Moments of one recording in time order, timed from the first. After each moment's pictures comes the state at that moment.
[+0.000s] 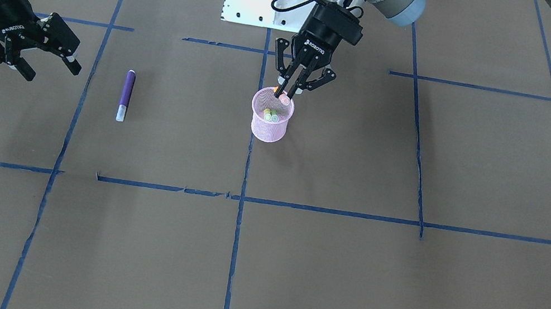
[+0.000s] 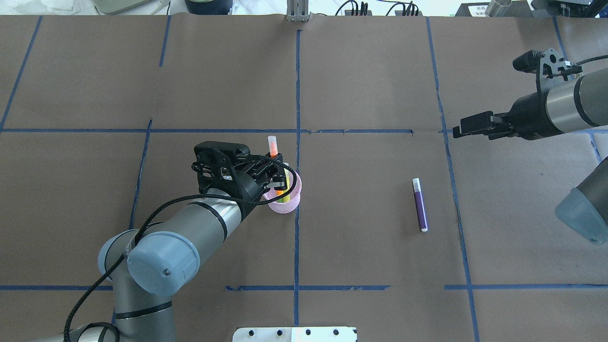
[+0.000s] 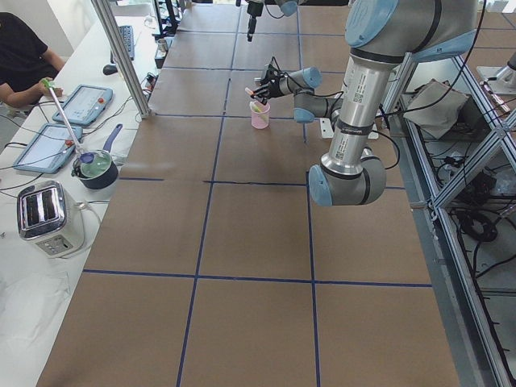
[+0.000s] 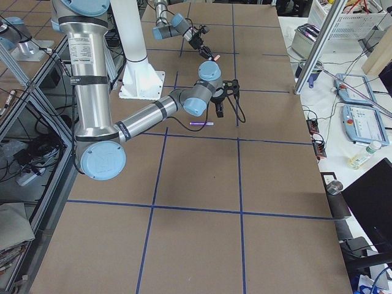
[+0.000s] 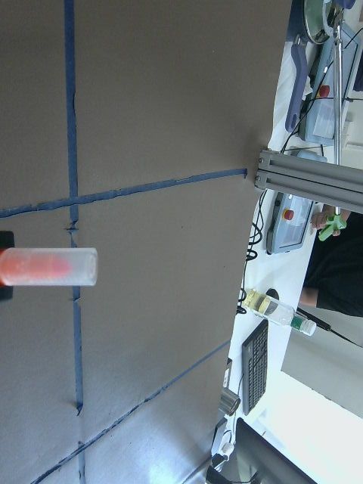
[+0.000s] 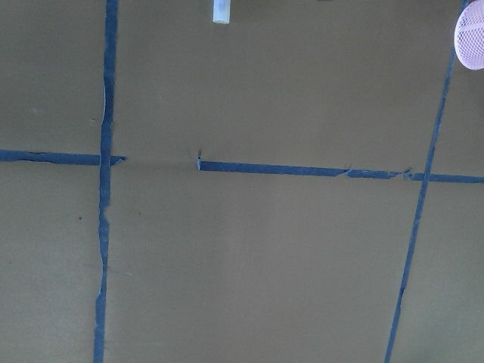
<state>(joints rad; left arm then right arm) -0.25 -2.03 -1.77 -2.37 -0.98 -1.16 0.93 -1.49 1.96 -1.03 2.16 1.02</state>
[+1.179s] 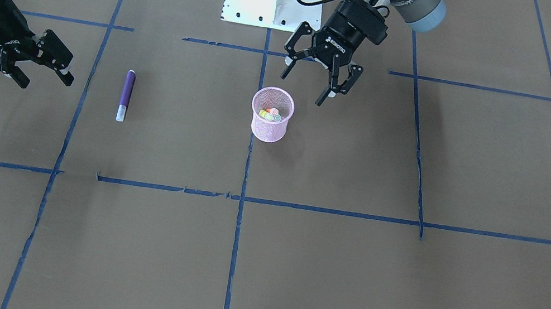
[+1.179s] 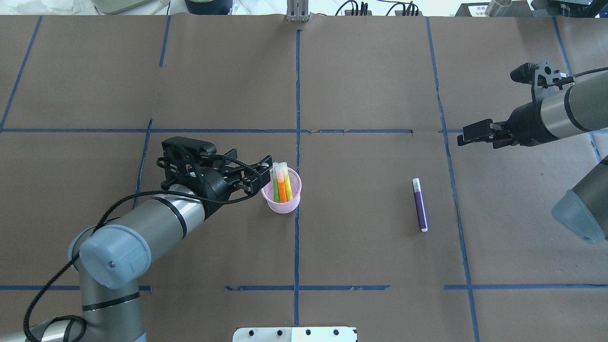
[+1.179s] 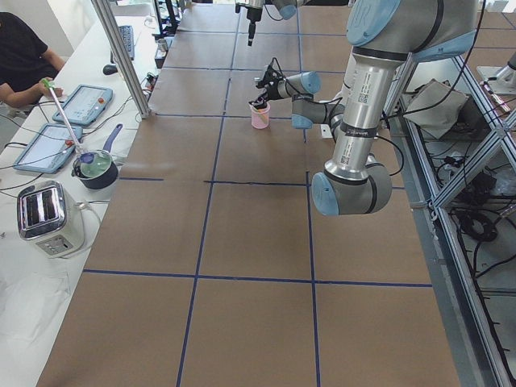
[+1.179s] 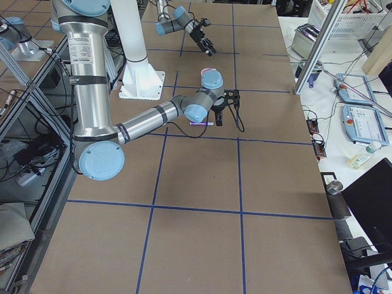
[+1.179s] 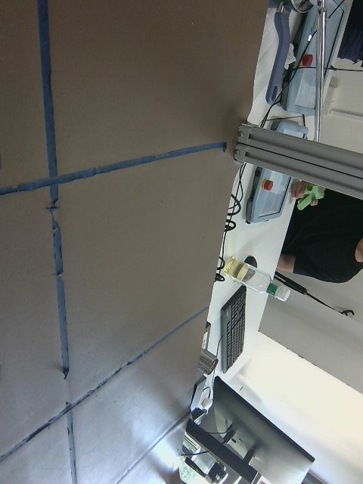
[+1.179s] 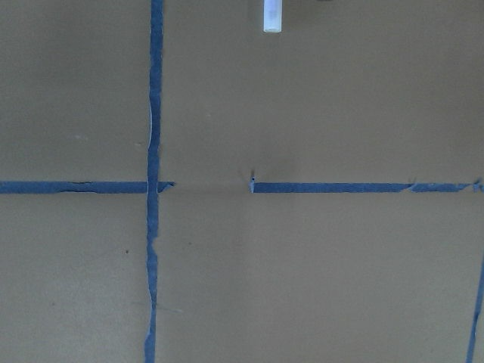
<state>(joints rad) -0.33 -1.89 -1.90 -2.38 -1.13 -1.06 0.92 -1.50 1.89 -1.04 2.17 1.02</state>
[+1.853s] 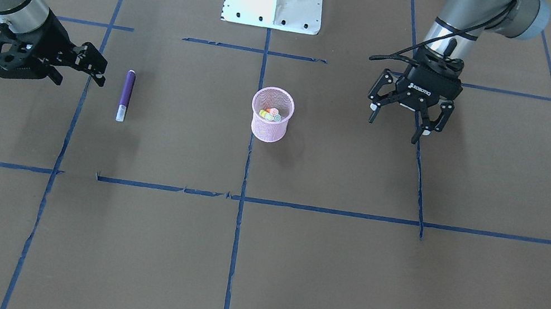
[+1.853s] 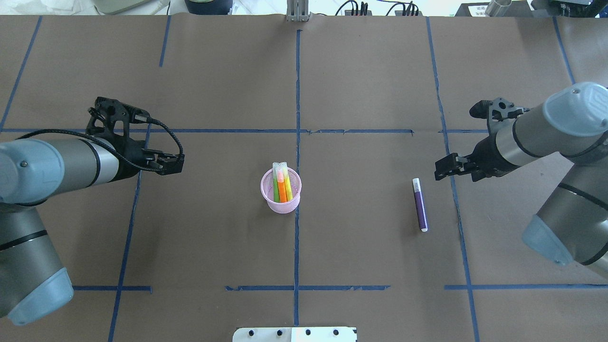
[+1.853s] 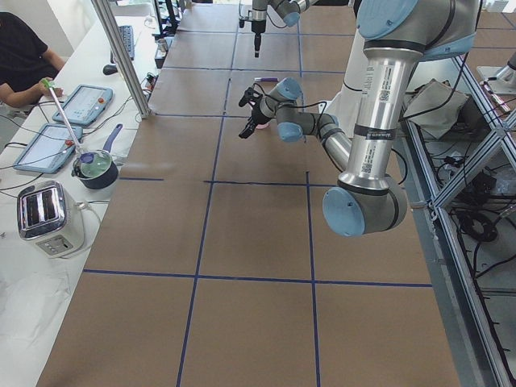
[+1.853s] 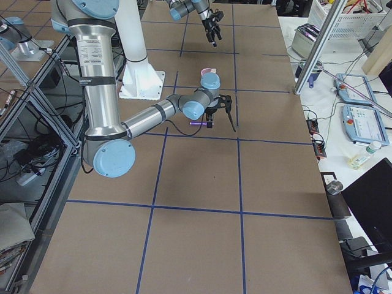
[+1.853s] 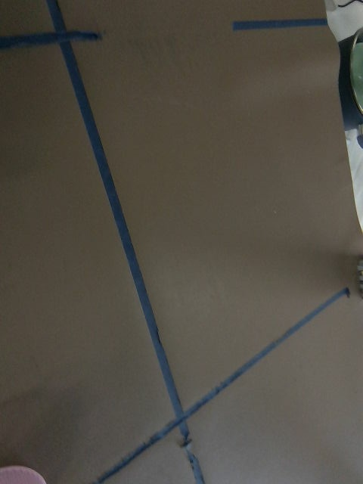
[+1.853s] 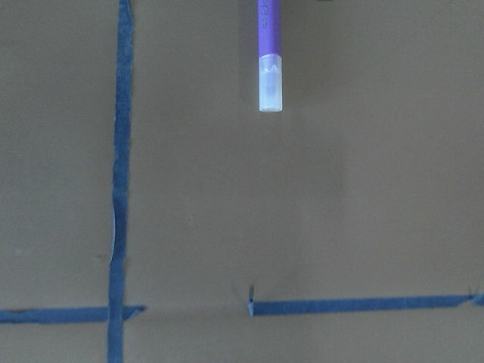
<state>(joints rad) -0.62 -1.72 -2.03 -2.01 -1.63 -0.85 0.75 -1.46 1.88 -1.22 2.14 1.03</state>
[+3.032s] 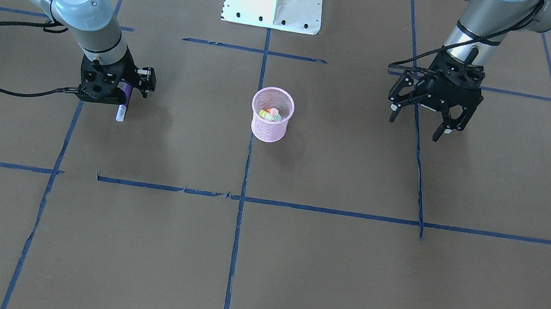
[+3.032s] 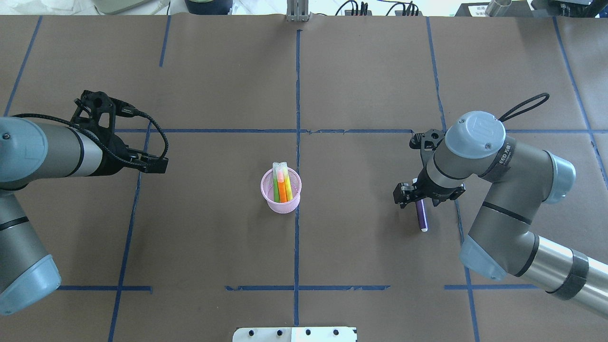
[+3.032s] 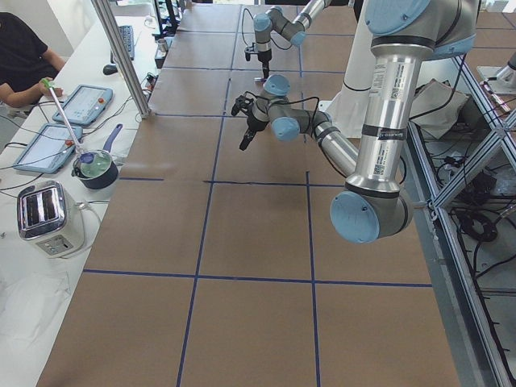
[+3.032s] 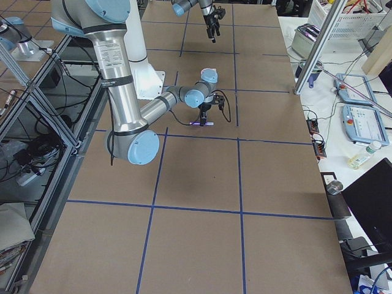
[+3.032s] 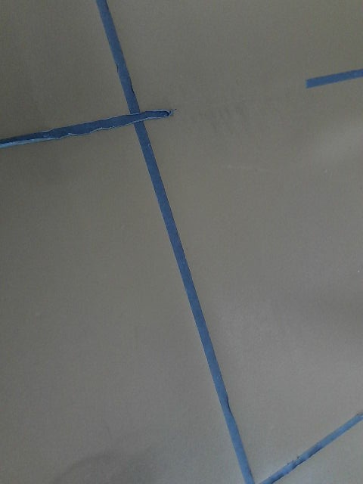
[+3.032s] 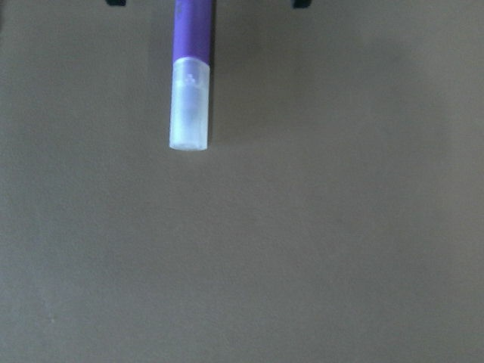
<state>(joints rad) -0.65 -1.71 -2.05 -1.92 -1.72 -0.85 0.61 -1.29 1.77 -1.45 2.05 1.02</state>
